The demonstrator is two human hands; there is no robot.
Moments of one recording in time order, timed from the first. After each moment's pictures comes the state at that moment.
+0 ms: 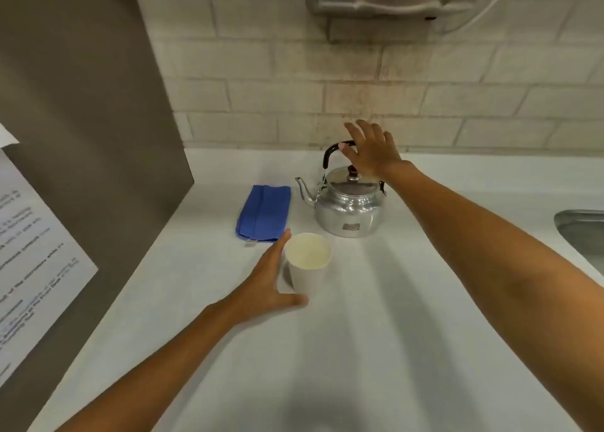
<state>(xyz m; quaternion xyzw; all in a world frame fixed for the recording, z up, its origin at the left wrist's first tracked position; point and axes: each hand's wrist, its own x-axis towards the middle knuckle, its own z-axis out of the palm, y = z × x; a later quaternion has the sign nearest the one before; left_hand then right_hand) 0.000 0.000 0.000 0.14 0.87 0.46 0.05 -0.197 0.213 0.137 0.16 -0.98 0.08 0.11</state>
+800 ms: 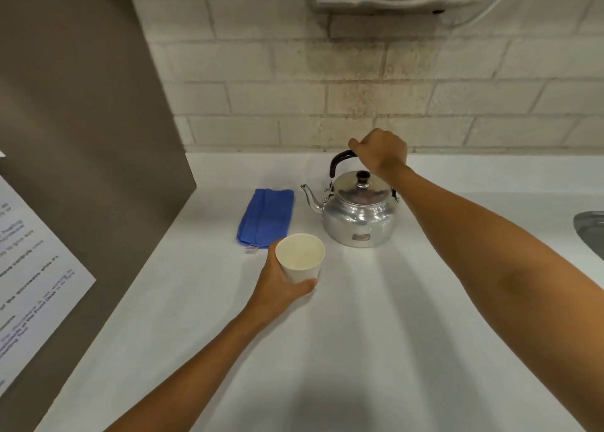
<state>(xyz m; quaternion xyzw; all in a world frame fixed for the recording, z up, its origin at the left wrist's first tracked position) -0.013 0.035 0.005 0.00 0.81 0.58 -0.07 -0.204 0.209 0.143 0.07 -0.95 0.24 0.16</state>
